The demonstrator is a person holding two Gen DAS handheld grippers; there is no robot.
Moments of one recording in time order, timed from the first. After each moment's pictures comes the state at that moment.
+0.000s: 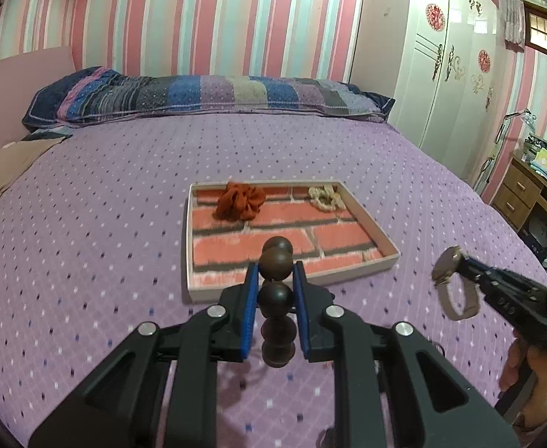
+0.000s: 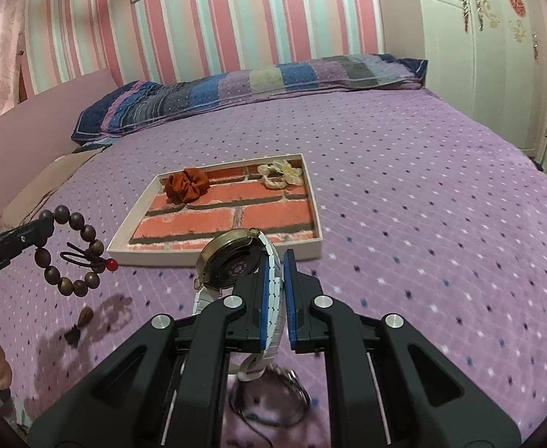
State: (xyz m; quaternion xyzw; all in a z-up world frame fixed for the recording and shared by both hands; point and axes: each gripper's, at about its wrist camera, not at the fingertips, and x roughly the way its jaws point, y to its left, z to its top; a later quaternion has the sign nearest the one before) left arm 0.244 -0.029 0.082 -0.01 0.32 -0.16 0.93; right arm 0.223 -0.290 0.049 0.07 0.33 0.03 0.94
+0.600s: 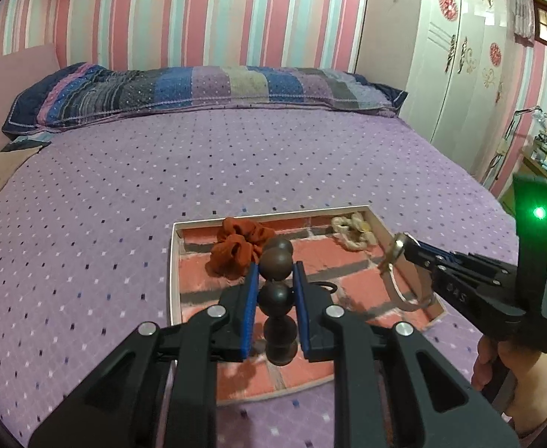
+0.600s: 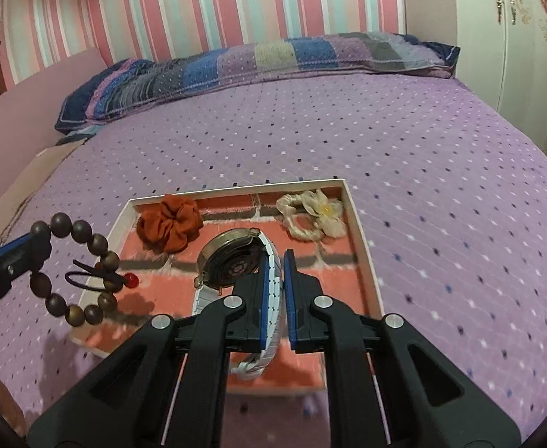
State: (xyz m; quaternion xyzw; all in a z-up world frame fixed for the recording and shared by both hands) left arm 0.386 -0.048 0.060 0.00 0.34 -0.16 0.92; right arm 0.412 -0.246 0.025 0.05 0.38 0.03 0.92
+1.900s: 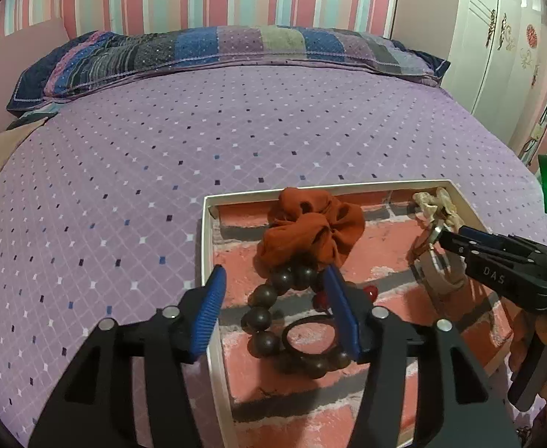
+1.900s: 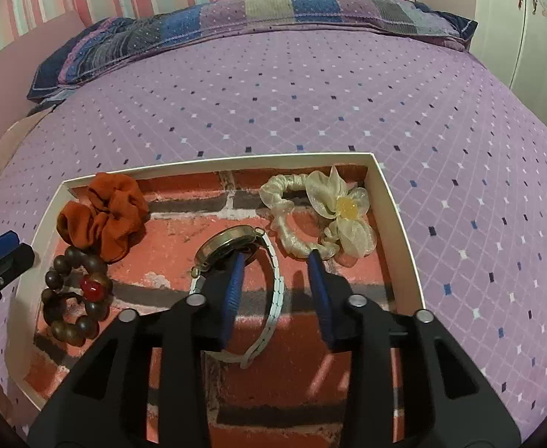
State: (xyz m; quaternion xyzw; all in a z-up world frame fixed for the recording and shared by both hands) left arm 0.467 -0.019 -0.012 0.02 0.41 -0.12 0.91; right arm 0.487 -0.247 -0.036 0.03 0.44 0.02 0.90
